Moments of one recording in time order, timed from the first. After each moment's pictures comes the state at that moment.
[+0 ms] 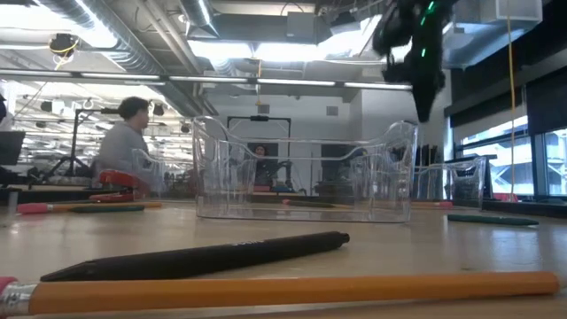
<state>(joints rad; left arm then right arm) 0.03 1.06 1.25 -0.53 -0.16 0.08 -0.69 1.47 1.41 -1.32 0.16 -0.11</state>
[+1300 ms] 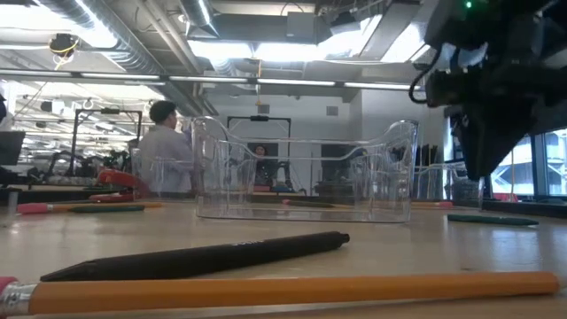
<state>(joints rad) 0.03 1.06 1.25 -0.62 -0.16 0.09 0.09 1.19 0.62 -0.65 0.00 0.39</state>
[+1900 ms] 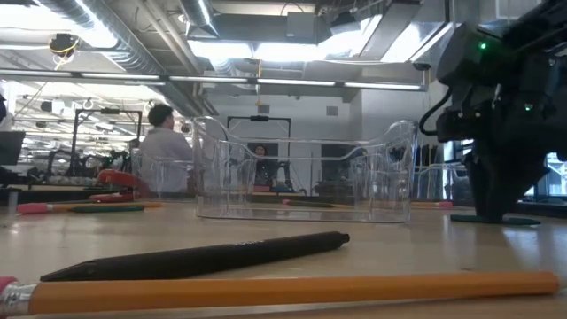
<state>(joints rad) 0.03 1.06 1.25 -0.62 -0.16 0.09 0.09 1.24 0.45 -0.45 0.06 0.39</state>
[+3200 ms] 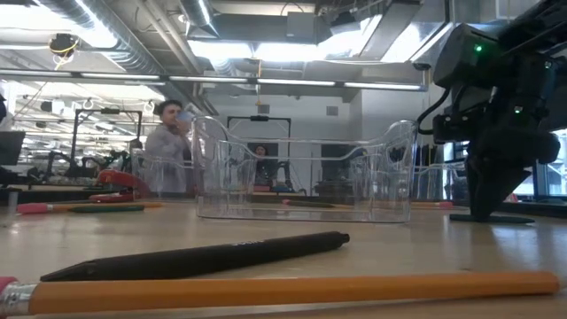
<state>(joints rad) 0.03 1.06 1.25 -0.62 -0.16 0.09 0.09 1.28 0.45 -0.45 0.12 0.53</state>
